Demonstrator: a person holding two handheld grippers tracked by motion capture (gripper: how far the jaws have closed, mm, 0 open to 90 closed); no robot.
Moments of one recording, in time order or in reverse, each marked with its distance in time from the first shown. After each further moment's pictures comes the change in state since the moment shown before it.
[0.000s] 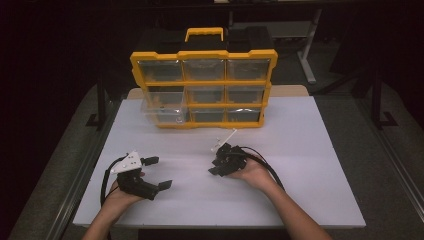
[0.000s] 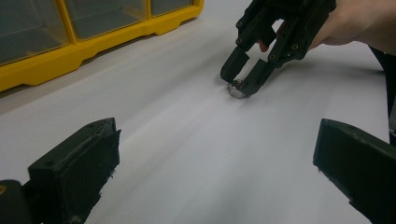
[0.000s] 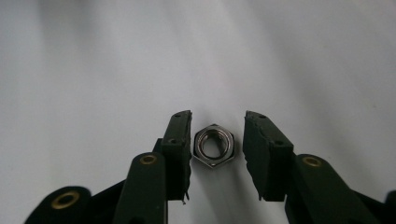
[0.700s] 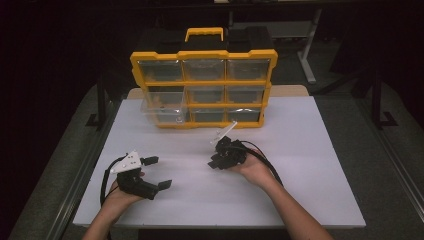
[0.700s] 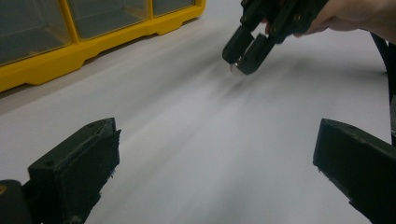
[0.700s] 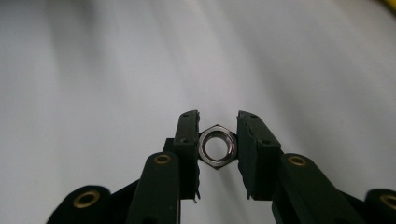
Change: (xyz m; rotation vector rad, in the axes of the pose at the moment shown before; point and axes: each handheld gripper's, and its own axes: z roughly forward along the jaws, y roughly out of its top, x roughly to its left) left arm 0.000 0.000 0.000 -0.006 0.007 -0.010; right arm -0.004 0.018 -0.021 -0.021 0.000 0.040
